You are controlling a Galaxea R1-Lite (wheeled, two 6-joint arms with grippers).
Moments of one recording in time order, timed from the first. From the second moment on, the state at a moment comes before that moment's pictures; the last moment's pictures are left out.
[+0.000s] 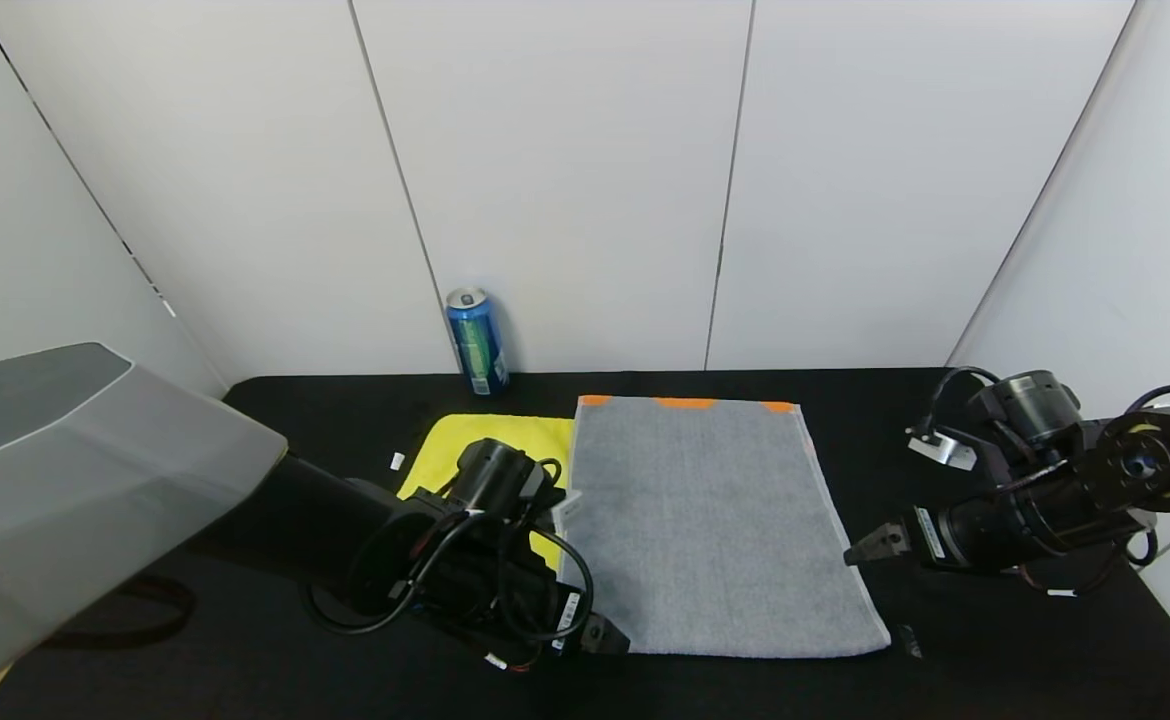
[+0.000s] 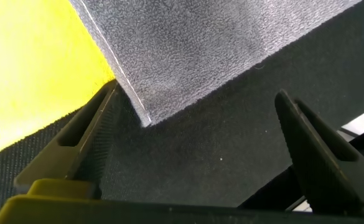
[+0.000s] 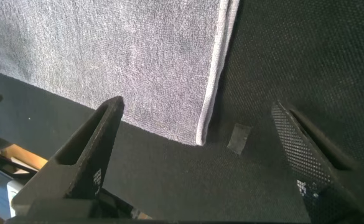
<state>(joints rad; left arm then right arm) -0.53 2.08 -1.02 -0.04 -0.31 -0.15 0.09 1.95 -1.05 0.20 0.39 0.13</state>
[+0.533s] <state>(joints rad) -0.54 2.09 -1.02 -0.04 -0.31 -0.15 0.09 1.95 -1.05 0.20 0.39 0.13</state>
